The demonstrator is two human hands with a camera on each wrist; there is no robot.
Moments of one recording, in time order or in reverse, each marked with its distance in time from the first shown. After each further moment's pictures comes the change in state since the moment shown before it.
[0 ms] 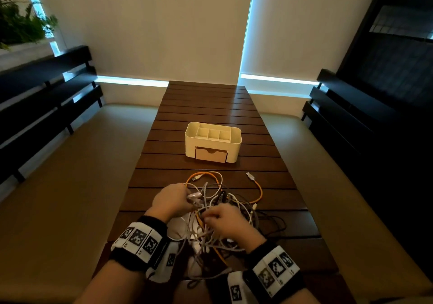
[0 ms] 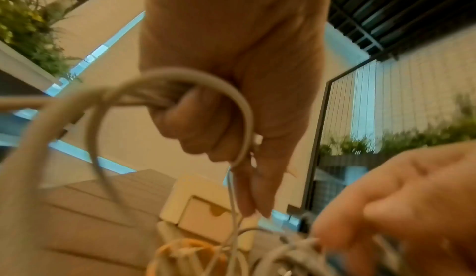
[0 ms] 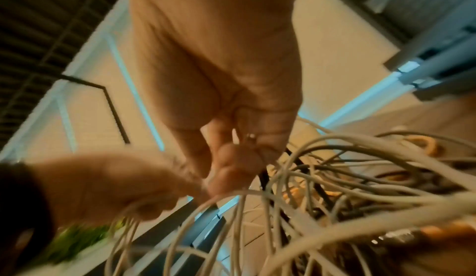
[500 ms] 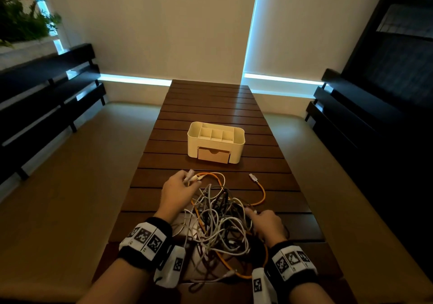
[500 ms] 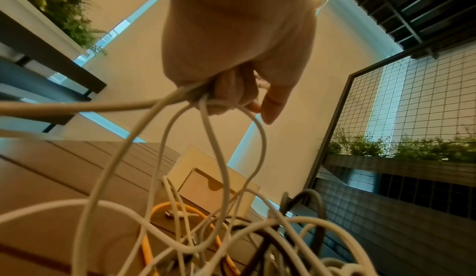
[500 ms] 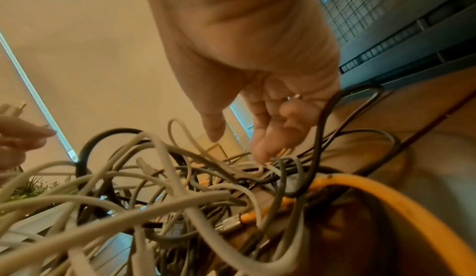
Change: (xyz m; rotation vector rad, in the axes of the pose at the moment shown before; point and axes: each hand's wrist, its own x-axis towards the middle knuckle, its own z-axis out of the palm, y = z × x) left_hand 0.018 -0.002 0.017 -0.666 0.409 -0.078; right_hand 0.026 0.093 -0.025 0.062 0.310 0.630
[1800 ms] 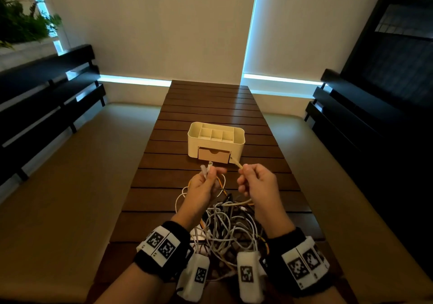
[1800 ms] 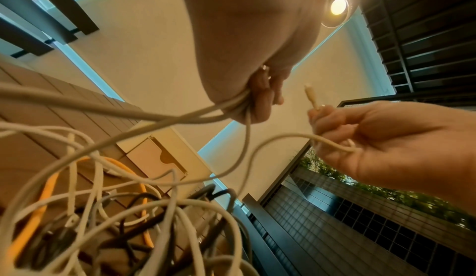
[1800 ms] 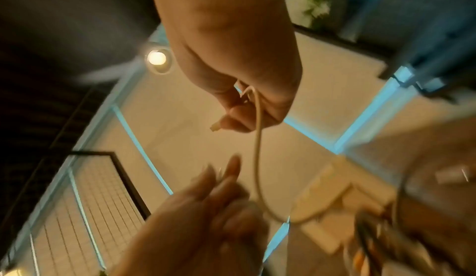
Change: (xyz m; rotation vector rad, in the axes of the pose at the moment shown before) left_hand -0.032 0.043 0.019 -0.795 -0.329 0.009; right_hand -0.098 -0.078 -0.050 0.824 0.055 -0.537
